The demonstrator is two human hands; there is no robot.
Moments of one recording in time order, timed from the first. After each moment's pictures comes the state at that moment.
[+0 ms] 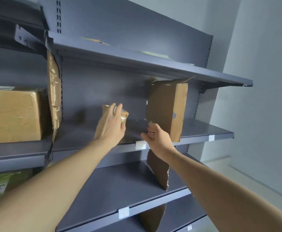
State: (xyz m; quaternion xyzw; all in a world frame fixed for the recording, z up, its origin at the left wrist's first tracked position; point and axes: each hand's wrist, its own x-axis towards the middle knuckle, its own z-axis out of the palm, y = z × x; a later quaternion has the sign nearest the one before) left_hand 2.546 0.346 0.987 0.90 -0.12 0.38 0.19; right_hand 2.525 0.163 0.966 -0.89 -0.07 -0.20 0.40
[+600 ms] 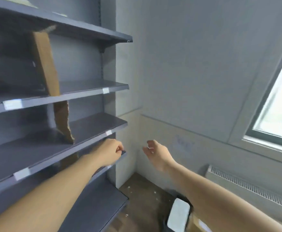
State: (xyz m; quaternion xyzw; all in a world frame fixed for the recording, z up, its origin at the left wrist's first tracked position) left_hand 2.324 0.041 0.841 0.90 -0.41 0.01 0.15; right_hand 2.210 -0.140 0.811 -0.89 0.23 -0.16 0.35
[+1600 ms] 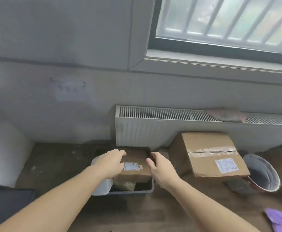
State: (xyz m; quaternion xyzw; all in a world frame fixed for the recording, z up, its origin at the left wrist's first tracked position) left_hand 2.201 -0.507 0.533 0.70 -0.65 -0.30 -0.02; right_hand 1.999 -0.537 0.532 -0.70 0.61 -0.03 0.36
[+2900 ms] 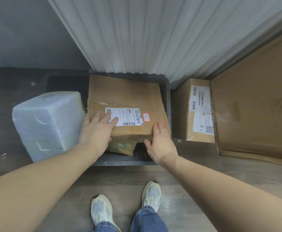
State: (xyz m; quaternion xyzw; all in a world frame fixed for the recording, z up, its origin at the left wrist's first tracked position) left_hand 2.178 -0.611 0.022 0.68 -0.64 -0.20 -0.29; right_hand 1.973 -0.641 -0.007 -0.71 0.58 0.15 0.37
